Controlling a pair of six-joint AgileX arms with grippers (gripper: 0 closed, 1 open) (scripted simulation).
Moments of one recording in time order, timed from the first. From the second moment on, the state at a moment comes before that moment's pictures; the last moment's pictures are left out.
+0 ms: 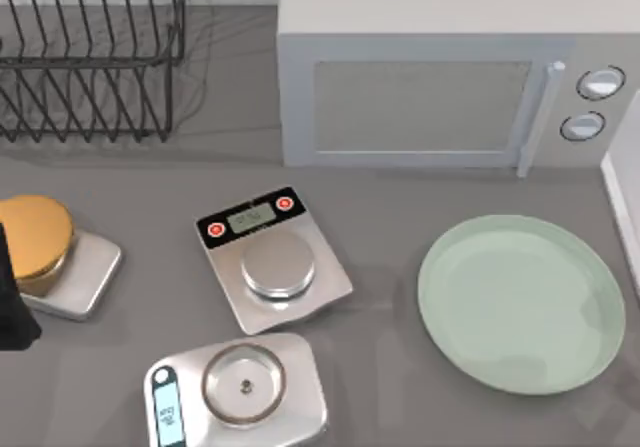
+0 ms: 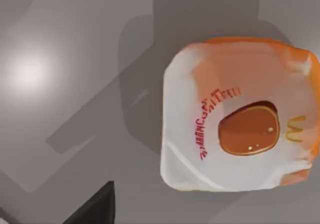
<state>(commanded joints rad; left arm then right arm) 0.00 0.00 0.00 0.00 0.00 0.00 0.00 1.32 0.74 -1.00 0.01 -0.85</state>
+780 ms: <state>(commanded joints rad) 0.00 0.00 0.00 0.00 0.00 0.00 0.00 1.47 0.58 -0.67 0.01 -0.84</state>
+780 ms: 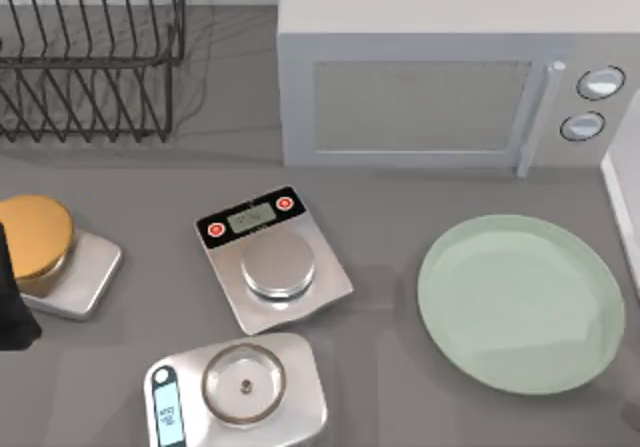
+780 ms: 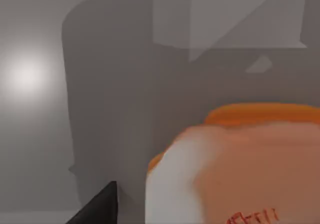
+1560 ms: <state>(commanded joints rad) 0.00 0.00 0.00 0.00 0.00 0.00 0.00 1.52 0.53 -0.59 0.01 -0.84</state>
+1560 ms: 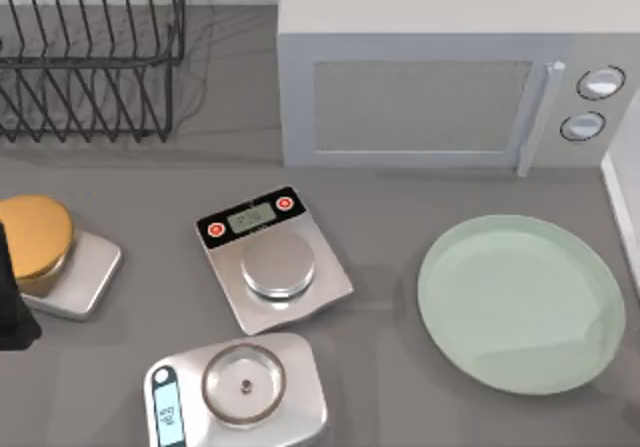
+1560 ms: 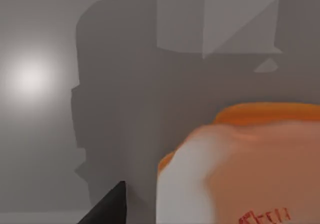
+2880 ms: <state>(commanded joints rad) 0.00 0.00 0.00 0.00 0.00 0.00 0.00 1.39 0.70 -0.87 -0.01 -0.84</state>
